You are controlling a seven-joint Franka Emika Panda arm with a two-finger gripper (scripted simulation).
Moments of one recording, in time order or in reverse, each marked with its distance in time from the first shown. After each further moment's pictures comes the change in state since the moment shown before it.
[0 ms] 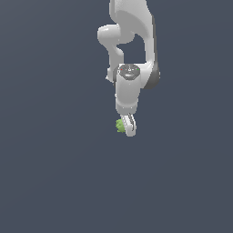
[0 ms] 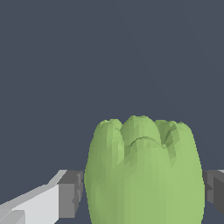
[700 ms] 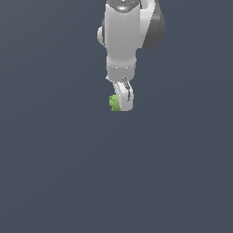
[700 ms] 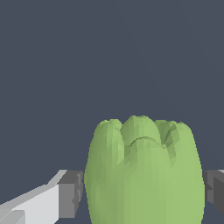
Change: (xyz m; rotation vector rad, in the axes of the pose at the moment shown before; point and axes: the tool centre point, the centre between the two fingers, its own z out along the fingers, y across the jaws) arm 0.025 0.012 -0.154 -0.002 0.001 0.002
